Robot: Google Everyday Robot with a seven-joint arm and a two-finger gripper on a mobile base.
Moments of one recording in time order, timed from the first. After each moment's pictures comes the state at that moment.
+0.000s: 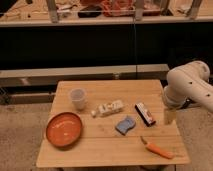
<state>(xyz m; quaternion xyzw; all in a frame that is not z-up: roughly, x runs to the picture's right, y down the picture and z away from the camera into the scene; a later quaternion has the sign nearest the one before) 0.287 0.109 0.683 -0.28 0.02 0.02 0.96</state>
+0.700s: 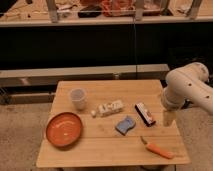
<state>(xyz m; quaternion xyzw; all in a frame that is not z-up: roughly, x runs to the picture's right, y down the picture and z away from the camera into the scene) 0.272 0.130 0.682 -0.29 0.01 0.02 0.96</state>
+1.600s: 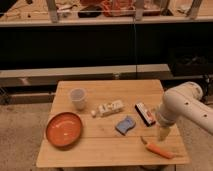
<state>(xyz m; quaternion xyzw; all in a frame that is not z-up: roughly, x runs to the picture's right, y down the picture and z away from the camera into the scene) 0.248 0.196 0.695 -0.31 -0.04 0.01 0.95</state>
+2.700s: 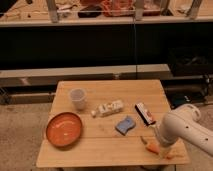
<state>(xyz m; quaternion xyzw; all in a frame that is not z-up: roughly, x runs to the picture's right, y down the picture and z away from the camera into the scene) 0.247 0.278 0.698 -0.31 -0.07 -0.06 0.95</state>
